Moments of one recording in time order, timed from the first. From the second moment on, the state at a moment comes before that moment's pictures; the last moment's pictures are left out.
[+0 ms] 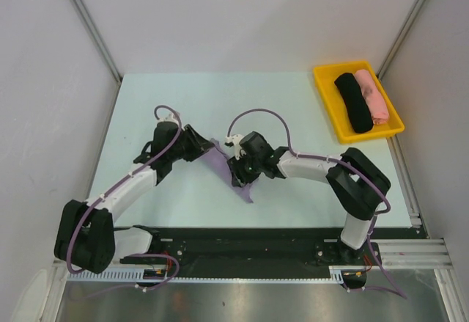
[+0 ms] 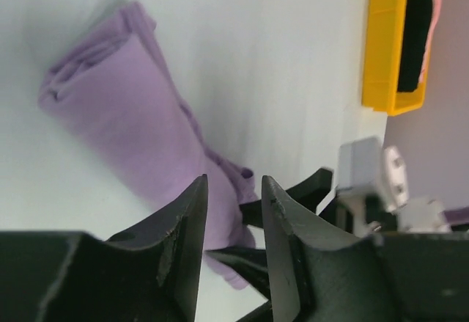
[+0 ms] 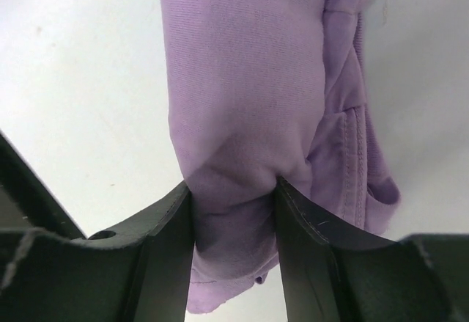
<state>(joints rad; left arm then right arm) -0.32 1.23 0.69 -0.03 0.22 -0.89 0.86 1.79 1.06 -0.15 -0.23 0.20</state>
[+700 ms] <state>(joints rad) -0.42 1.53 0.73 0.01 0.21 -0.92 0.76 1.78 1.04 -0.09 -0.45 0.36</state>
